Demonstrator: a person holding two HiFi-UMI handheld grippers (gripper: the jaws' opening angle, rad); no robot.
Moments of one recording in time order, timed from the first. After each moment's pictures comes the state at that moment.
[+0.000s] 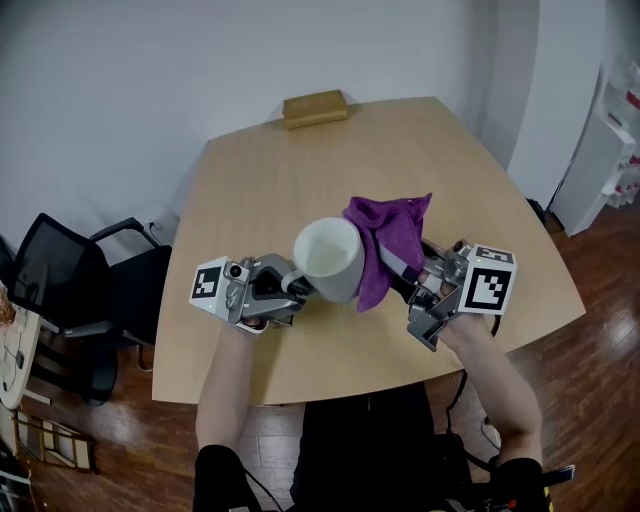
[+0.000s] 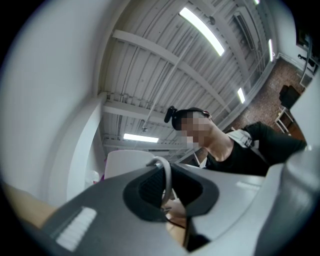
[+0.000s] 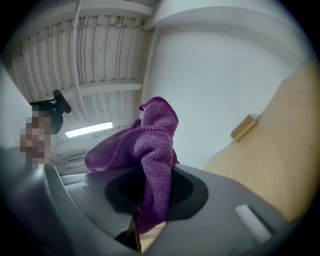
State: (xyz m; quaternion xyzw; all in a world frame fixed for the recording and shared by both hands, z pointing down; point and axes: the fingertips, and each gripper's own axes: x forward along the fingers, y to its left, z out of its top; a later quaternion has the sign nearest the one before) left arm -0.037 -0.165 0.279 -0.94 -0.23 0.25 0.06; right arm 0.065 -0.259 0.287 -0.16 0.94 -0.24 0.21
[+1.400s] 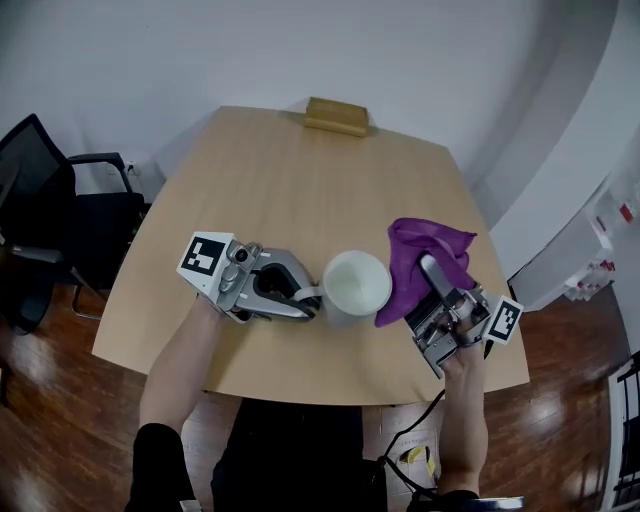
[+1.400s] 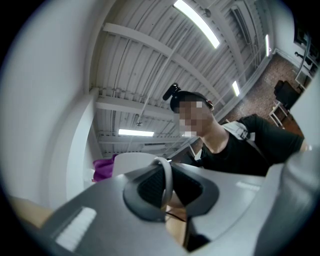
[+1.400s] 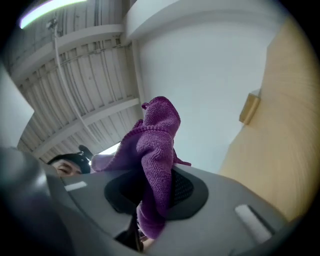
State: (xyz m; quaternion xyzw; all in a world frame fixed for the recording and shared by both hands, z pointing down) left arm -0.033 -0.157 0.286 -0.94 -0.25 0.21 0.10; right arm 0.096 -0.260 0.257 -0.04 0.89 -0.35 0.29
